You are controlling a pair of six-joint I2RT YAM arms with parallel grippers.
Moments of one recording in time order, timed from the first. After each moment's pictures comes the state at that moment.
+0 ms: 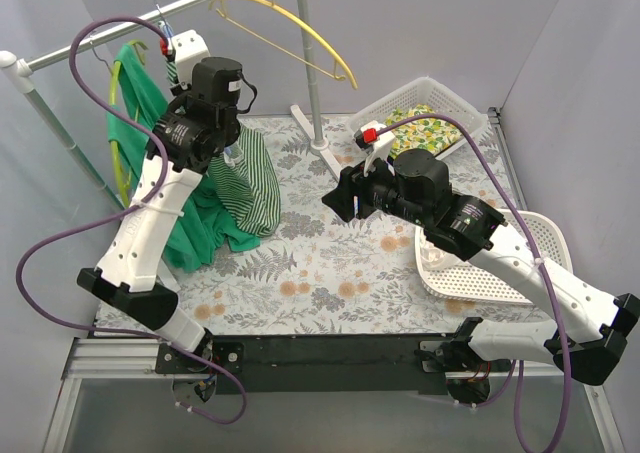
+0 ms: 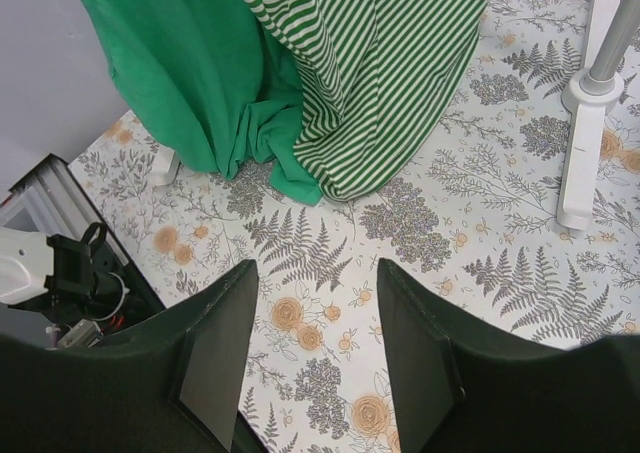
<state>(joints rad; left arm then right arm) -0.49 1.56 2.05 -0.92 -0.90 -0.44 0.92 1.16 1.32 -0.43 -0.02 0.26</state>
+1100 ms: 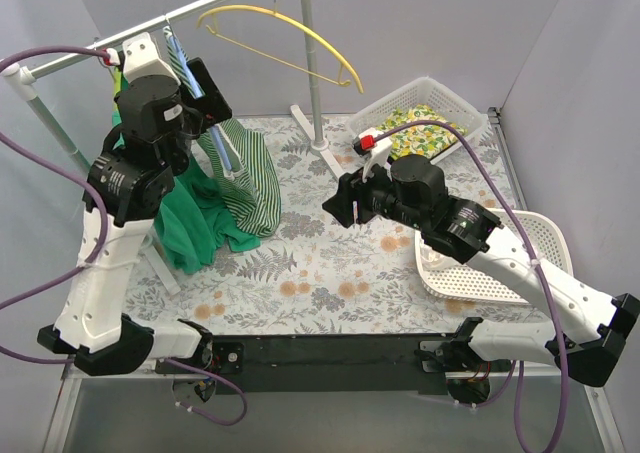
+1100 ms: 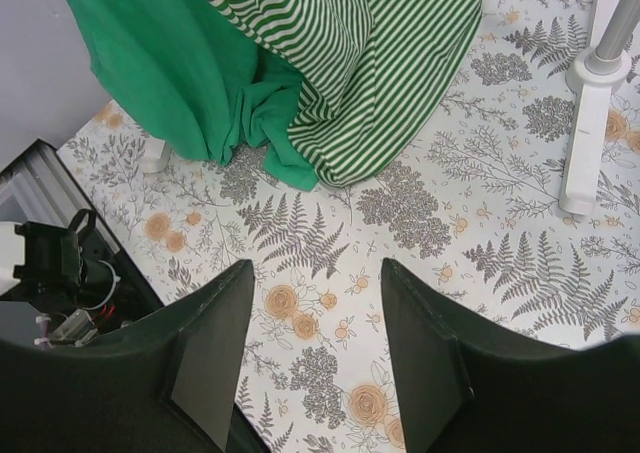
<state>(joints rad) -0.47 1.31 1.97 -0.86 -0.63 -0.42 0.92 1.15 1.27 -0.42 -0.02 0.26</state>
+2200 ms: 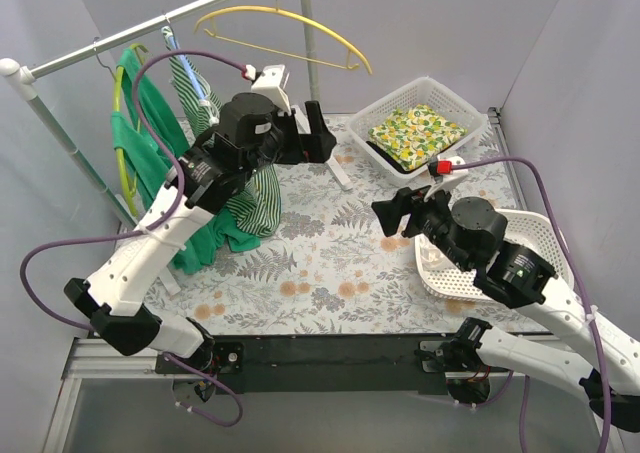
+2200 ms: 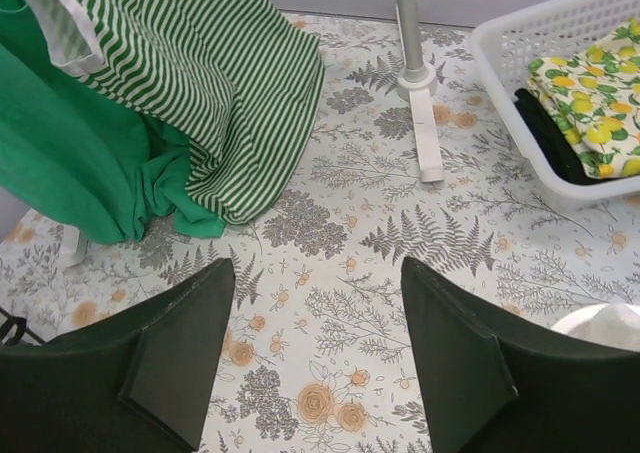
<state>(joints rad) -0.73 1.41 1.81 -0.70 -0.15 -0.48 0.92 0.79 1.02 -0.40 0.33 0.32</state>
